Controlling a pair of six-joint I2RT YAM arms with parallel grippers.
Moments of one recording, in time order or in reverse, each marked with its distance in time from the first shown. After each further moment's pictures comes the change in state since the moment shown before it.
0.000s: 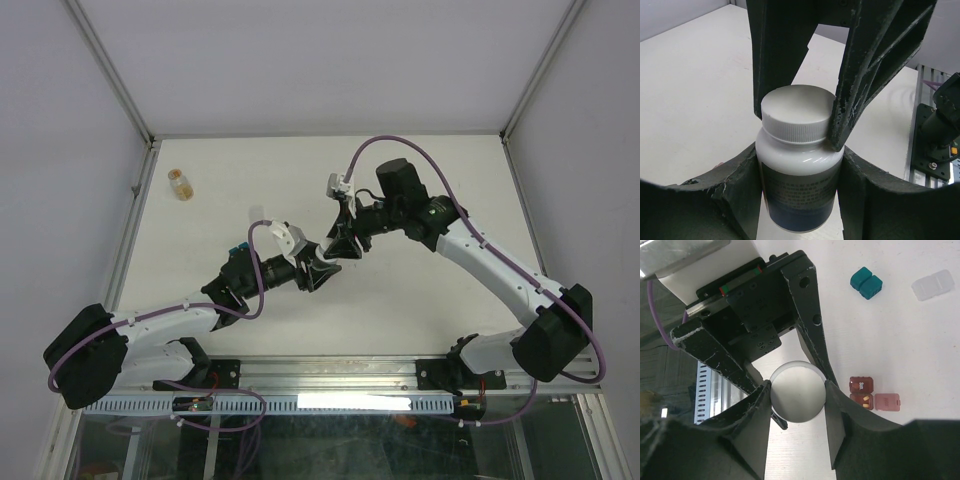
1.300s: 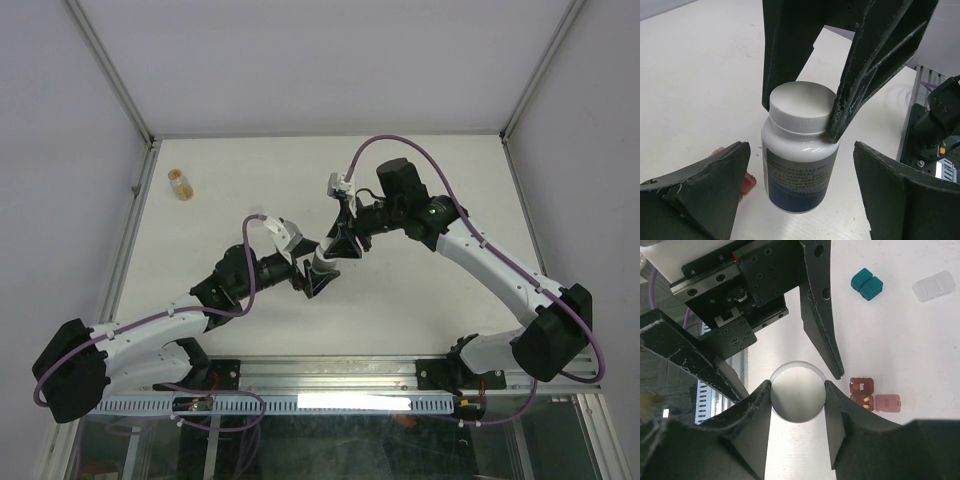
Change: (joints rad) left arm 0.000 -0.121 0.033 -0.205 -0.035 -0.048; right arm -0.008 0.002 -0.002 0.011 -0.016 0.002
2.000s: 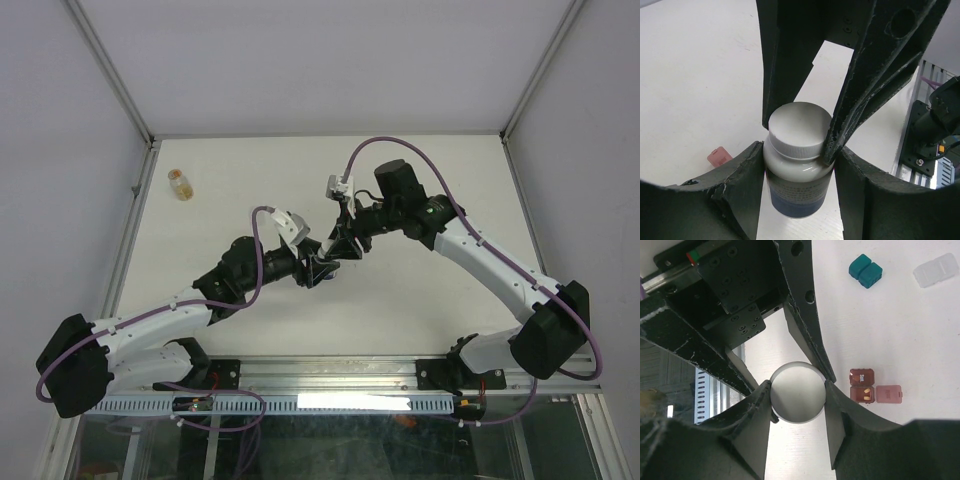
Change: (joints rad) left arm 0.000 0.051 0.093 -0.108 0.005 0.001; right arm 0.002 0.016 0.000 -0.034 0.032 -0.010
